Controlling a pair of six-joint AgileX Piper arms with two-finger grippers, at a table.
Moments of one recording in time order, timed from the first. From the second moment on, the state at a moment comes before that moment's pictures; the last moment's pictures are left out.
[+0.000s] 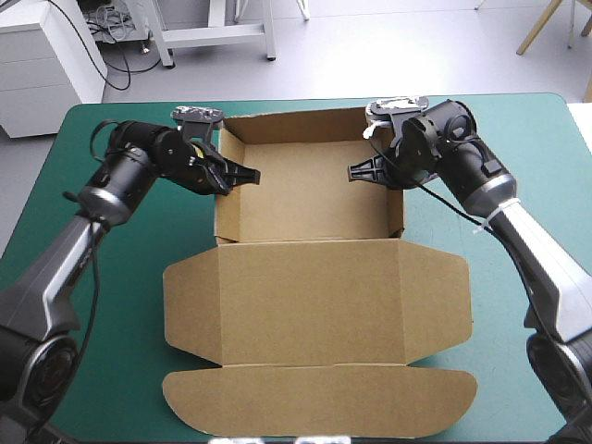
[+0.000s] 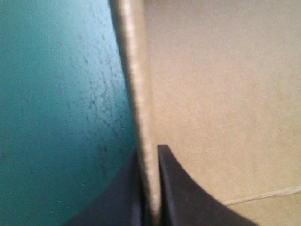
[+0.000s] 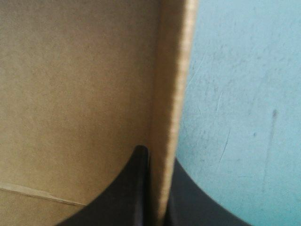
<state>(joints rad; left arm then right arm) -0.39 1.69 -1.63 -0.09 1.03 -0.18 0.44 1.70 -1.77 -0.13 1.21 0.31</state>
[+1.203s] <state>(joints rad) -0.47 1.96 -1.70 0.01 1.07 -0.27 0.33 1.95 -1.77 0.05 1.22 0.14</state>
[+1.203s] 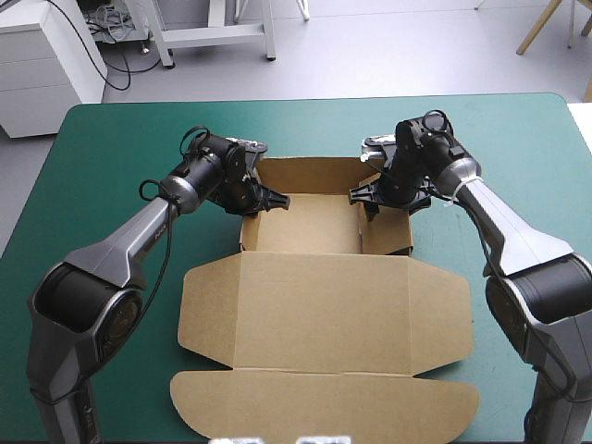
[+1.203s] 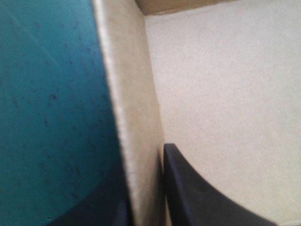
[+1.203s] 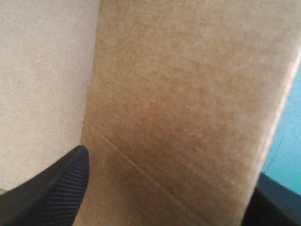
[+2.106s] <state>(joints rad) -0.47 1.88 -2.12 0.00 1.25 -0.24 0.30 1.64 -1.88 -0.03 1.23 0.13</state>
